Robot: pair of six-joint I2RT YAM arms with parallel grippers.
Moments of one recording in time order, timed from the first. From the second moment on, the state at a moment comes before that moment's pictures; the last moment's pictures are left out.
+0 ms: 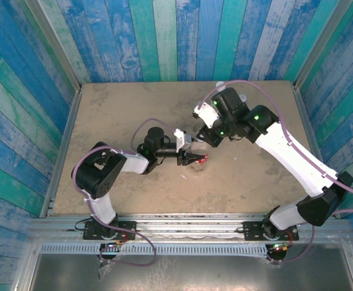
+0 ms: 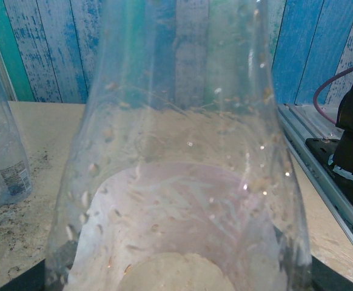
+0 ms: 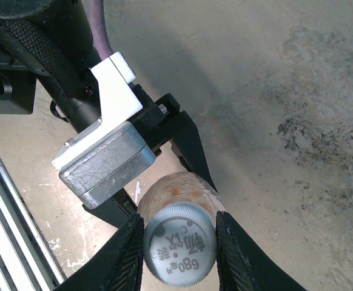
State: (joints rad) left arm -0.61 1.78 0.69 0.96 0.91 0.10; right arm 0.70 1.46 1.57 -1.02 -0.17 -0.17
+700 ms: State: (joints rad) left arm -0.61 1.78 0.69 0.96 0.91 0.09; right arm 0.71 1.46 1.56 -1.05 -0.16 -0.15
